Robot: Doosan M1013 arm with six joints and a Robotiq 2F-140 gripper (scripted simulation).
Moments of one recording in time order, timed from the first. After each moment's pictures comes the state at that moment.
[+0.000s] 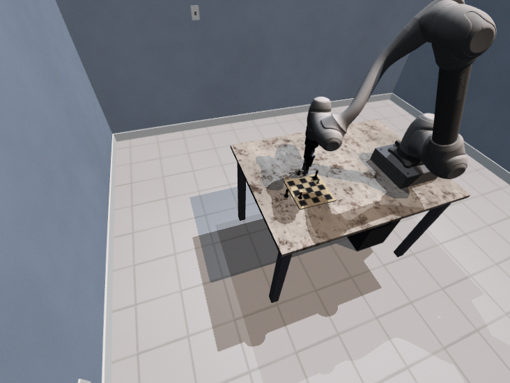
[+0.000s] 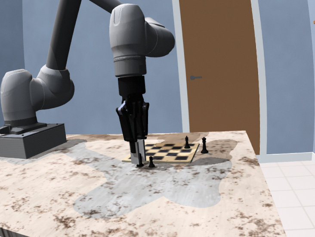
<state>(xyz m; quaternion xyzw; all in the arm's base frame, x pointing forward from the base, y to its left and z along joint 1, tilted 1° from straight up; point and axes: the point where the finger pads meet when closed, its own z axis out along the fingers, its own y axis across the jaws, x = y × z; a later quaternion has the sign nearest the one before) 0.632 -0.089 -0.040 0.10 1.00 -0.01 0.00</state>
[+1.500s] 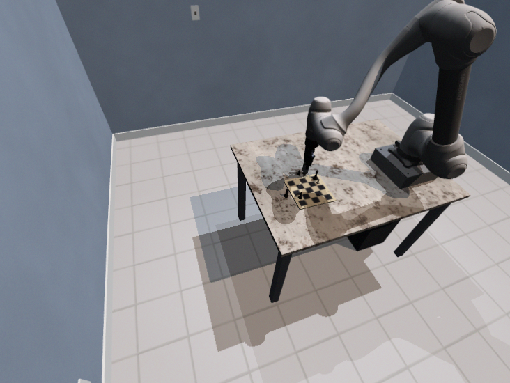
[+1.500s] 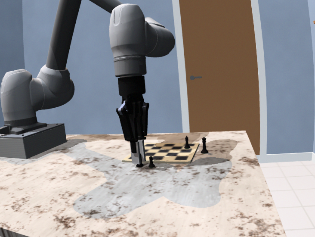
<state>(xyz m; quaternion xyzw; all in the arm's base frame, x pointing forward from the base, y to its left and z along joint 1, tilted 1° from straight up) 0.632 -0.089 -0.040 0.10 1.00 -0.01 0.00</state>
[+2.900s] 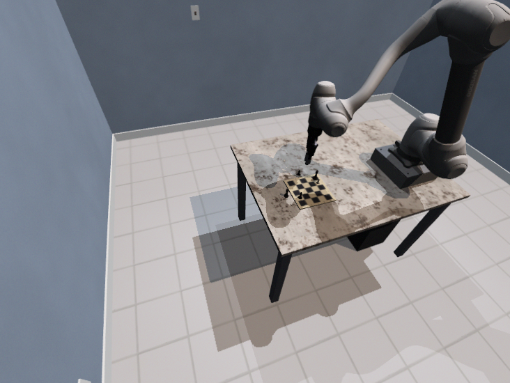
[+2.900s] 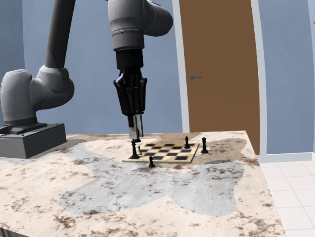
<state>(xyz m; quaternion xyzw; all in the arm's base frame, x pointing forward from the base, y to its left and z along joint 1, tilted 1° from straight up) 0.631 -0.088 0.034 0.10 1.00 -0.01 0.00</state>
